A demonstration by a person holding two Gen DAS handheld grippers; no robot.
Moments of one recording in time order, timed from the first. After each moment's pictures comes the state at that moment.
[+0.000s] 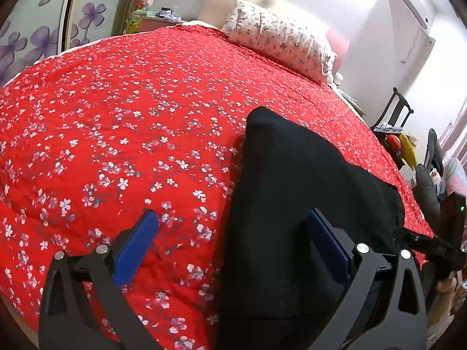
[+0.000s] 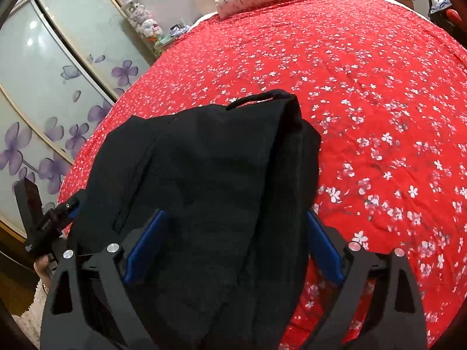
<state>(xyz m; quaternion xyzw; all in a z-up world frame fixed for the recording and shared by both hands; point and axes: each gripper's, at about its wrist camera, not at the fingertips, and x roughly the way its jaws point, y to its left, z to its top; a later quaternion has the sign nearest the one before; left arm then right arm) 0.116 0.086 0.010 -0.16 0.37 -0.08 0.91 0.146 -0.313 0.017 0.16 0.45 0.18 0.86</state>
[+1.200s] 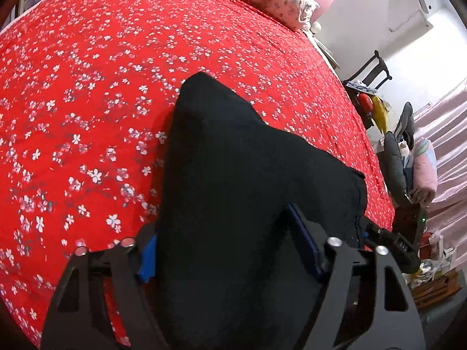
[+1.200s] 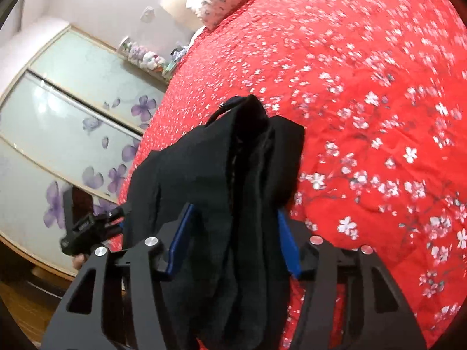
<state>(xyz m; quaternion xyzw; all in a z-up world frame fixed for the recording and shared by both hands) 0.186 0.047 0.027 -0.19 0.51 -0.20 0.82 0.142 -0.356 0.004 0.31 0.44 0.21 0.82</state>
